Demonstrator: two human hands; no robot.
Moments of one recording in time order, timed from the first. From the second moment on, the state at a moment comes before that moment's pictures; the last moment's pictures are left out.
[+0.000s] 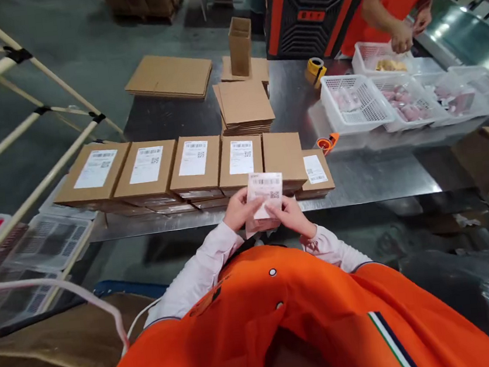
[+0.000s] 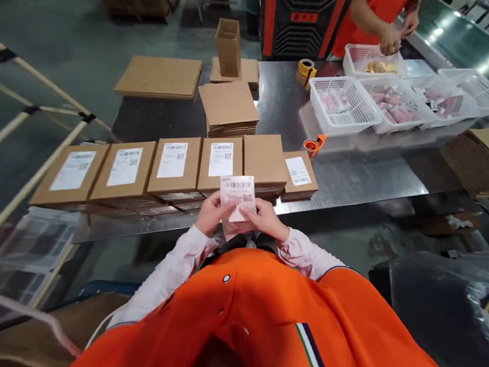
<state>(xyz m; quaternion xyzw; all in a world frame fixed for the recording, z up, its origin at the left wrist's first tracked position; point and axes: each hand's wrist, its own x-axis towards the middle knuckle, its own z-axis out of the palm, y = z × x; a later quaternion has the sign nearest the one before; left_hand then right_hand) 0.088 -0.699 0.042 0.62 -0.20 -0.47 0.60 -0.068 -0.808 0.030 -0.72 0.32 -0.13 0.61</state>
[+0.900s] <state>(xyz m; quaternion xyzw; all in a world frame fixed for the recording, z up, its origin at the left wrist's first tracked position) 0.042 -0.753 0.038 0.56 -0.05 -0.56 0.61 -0.047 -0.927 0.083 -0.87 0.29 -0.14 0.37</state>
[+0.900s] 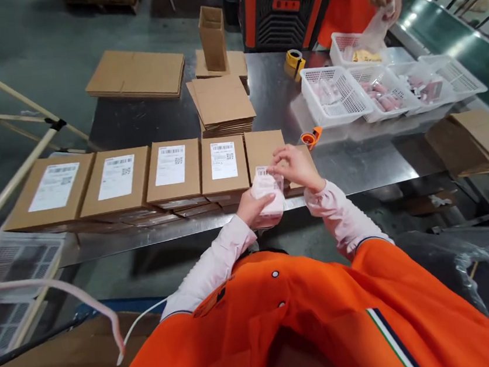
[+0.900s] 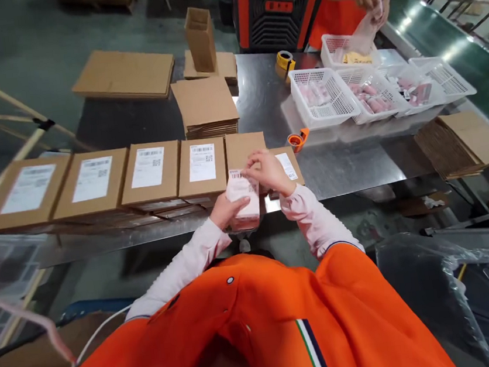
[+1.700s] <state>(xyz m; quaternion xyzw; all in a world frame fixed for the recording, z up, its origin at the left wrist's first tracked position) 0.032 -0.663 -0.014 0.58 -0.28 -0.54 0.54 -0.066 -0.897 0.028 -0.90 0.00 0.02 0.43</state>
